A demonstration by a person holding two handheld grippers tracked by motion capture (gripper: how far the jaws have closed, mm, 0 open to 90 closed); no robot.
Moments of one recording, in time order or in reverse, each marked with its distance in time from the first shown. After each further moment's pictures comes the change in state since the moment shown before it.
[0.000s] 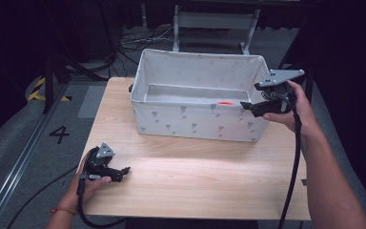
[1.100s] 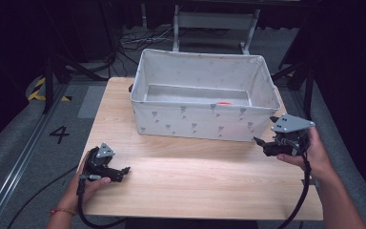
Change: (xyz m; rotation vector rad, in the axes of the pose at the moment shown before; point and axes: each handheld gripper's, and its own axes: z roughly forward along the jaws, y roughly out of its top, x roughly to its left) left arm -0.001 0.000 0.000 -0.003 0.015 -0.012; right arm 0.051 -0.093 -0.024 0.063 -0.097 -0.032
